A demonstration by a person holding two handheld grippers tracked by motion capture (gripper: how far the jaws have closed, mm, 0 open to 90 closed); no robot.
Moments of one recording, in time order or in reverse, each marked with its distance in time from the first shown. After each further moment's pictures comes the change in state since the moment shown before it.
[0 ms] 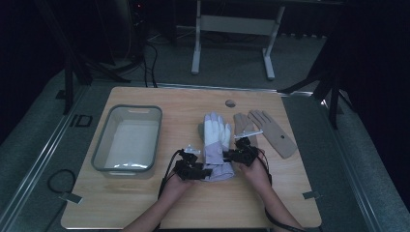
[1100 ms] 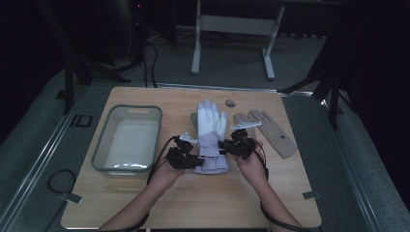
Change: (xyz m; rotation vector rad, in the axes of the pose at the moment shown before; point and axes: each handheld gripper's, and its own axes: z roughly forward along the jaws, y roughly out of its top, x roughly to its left) left arm -0.004 0.038 -0.059 0.055 0.012 0.139; right arm 0.038 0.037 -0.032 -0.090 -0.036 -0.041
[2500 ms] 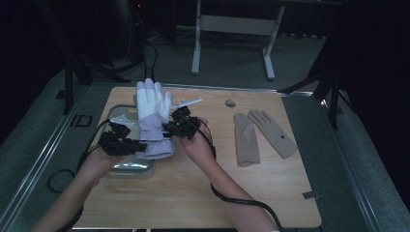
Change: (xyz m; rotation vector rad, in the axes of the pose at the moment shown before) left arm 0.077 -0.038 -0.153 0.005 0.177 -0.048; right arm 0.128 0.107 0.060 -0.051 0.145 -0.116
